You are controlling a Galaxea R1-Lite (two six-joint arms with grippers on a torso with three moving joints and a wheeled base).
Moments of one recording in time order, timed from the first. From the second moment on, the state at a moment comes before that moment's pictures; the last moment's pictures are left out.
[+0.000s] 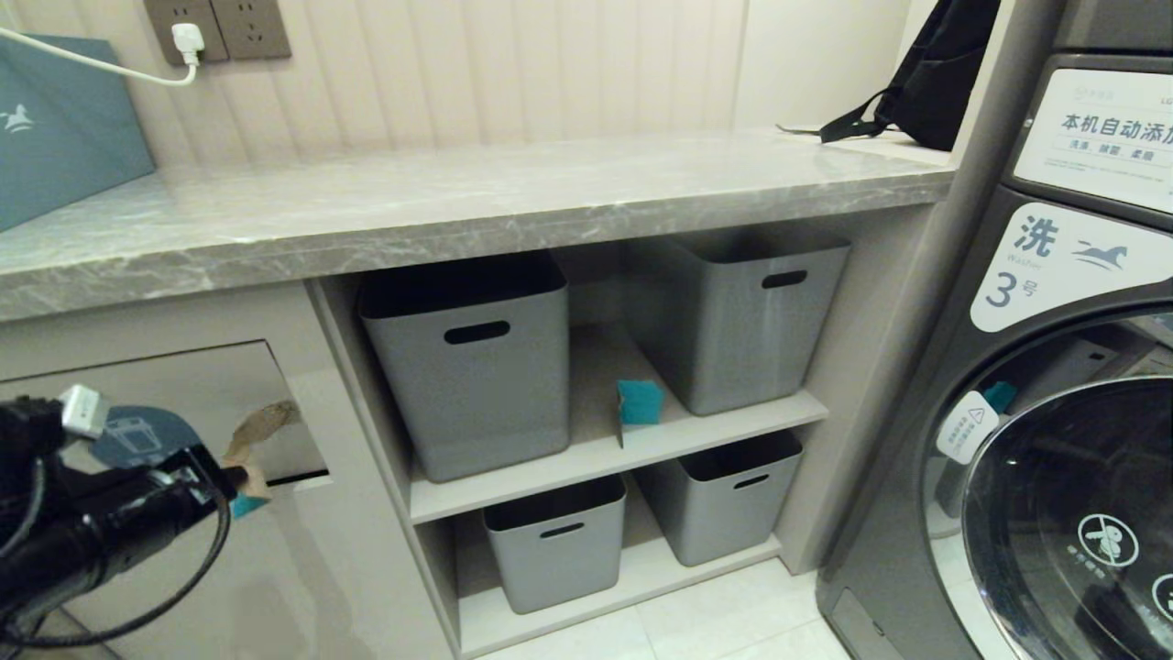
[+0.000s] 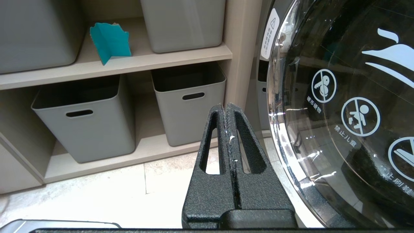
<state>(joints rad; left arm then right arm) 0.09 1.46 -0.43 -0.60 -0.06 -0.49 0.00 0.00 0.00 0.00 0.00 -0.01</state>
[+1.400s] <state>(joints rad) 0.24 1.93 -0.77 -0.70 -0.10 -1.03 0.00 0.00 0.00 0.00 0.00 -0.01</state>
